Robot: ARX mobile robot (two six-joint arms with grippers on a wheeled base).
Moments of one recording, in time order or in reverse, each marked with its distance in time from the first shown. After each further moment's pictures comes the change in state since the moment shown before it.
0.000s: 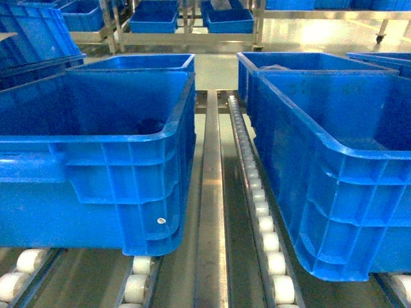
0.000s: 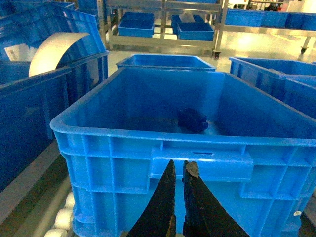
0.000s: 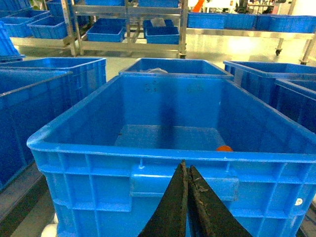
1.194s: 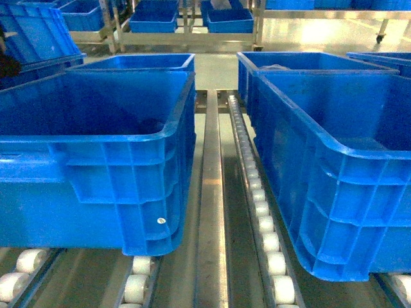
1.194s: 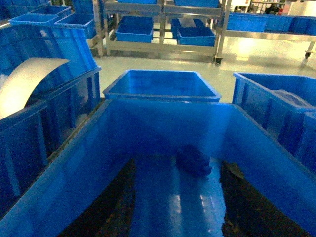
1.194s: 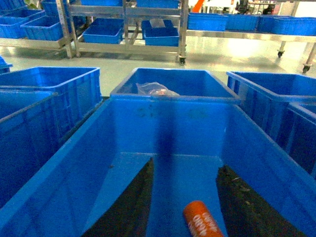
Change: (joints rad) left arm -0.059 0.758 0.484 0.288 -0.058 -0.001; right arm 0.000 0.712 0.382 0.339 0.002 -0.007
